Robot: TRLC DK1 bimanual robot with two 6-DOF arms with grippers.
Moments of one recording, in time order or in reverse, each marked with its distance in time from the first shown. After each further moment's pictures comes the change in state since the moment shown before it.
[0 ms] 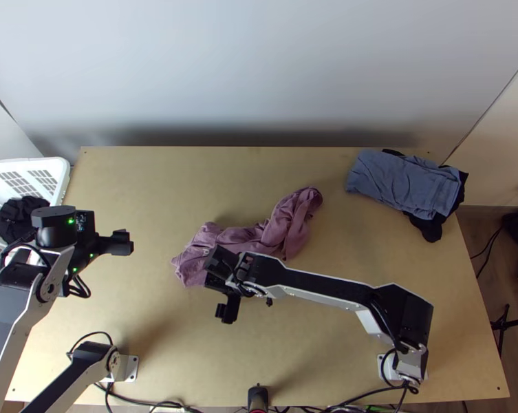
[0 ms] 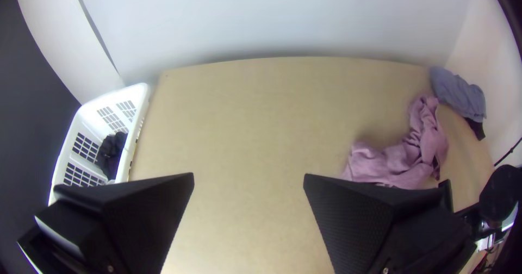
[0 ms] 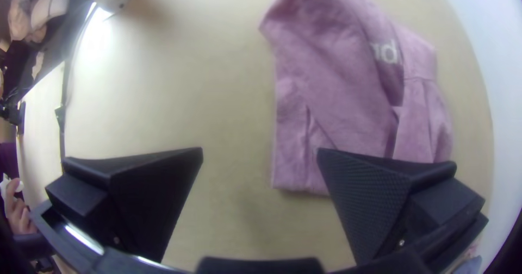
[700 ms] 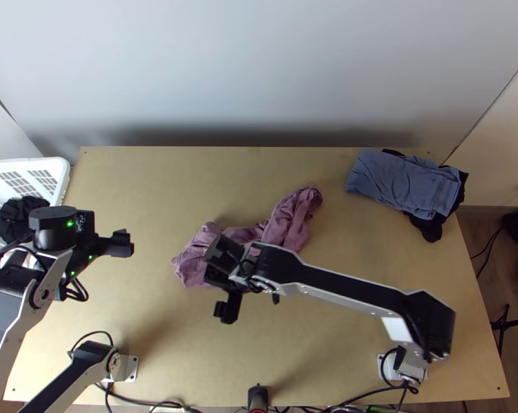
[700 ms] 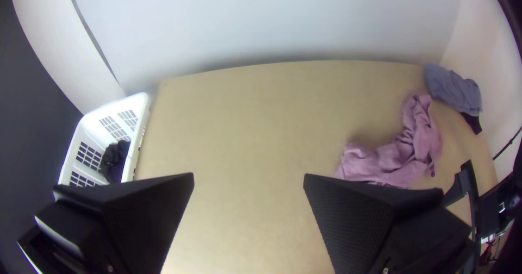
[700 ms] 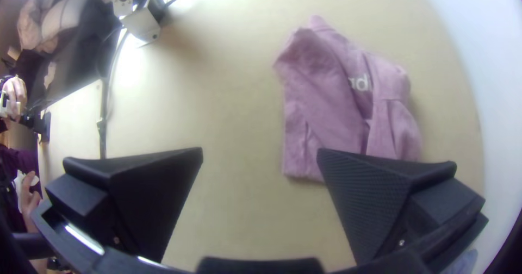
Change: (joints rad) left arm -0.062 -0.013 0.056 -0.056 -0.041 -0.008; right arm 0.008 -0.112 0.105 -0.179 -0.042 0.034
